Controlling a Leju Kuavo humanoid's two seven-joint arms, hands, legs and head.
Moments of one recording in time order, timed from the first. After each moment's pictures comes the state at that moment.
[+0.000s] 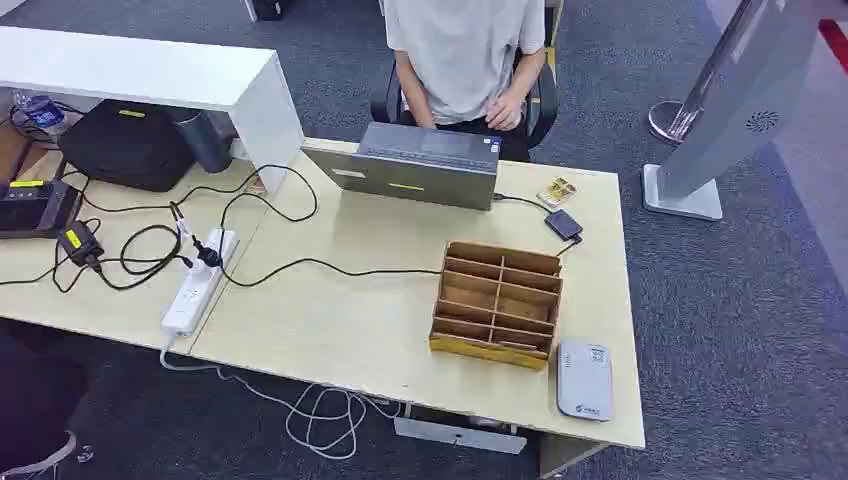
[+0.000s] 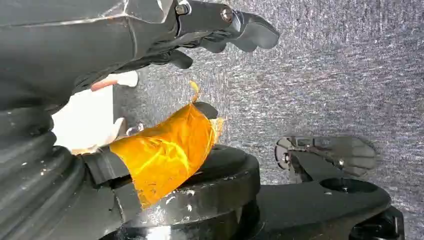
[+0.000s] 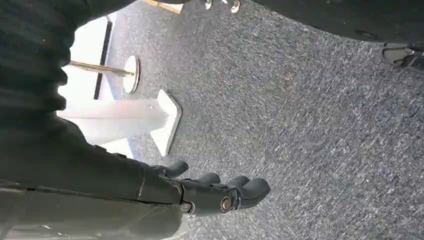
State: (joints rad) left arm -0.12 -0.08 -1.42 -0.14 1.34 0.47 -0.06; right arm -0.03 0.23 -0.95 -0.18 1.53 -0.13 0.13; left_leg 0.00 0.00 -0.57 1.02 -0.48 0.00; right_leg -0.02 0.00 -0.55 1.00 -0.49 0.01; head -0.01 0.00
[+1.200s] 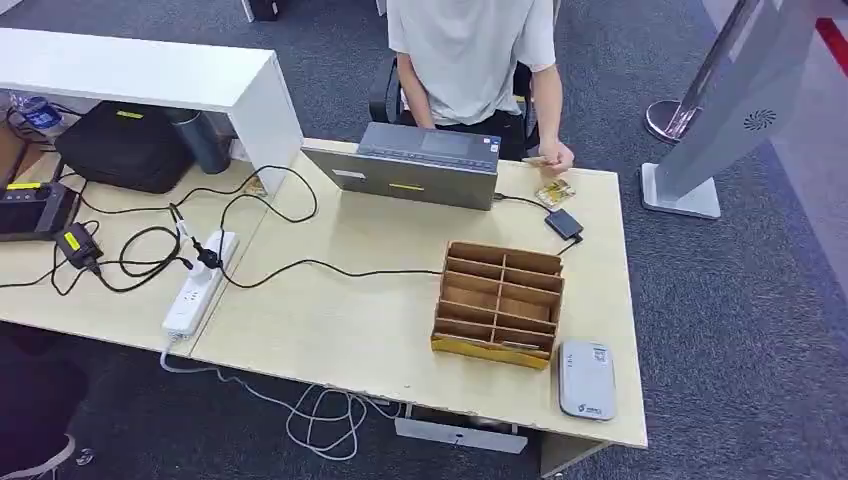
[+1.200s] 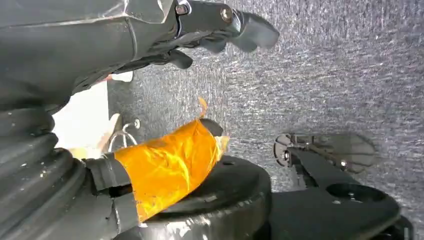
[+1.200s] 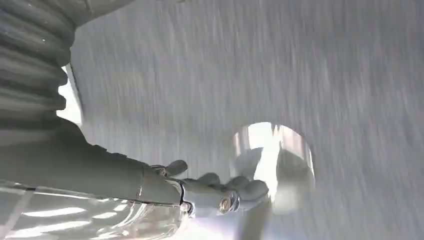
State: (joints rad) left arm -0.09 -0.04 -1.42 -0.14 1.38 0.42 -0.14; right arm 0.03 0.00 -1.15 -0.90 1.16 0.21 -0.31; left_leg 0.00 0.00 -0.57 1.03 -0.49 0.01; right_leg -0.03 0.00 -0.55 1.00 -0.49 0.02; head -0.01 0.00
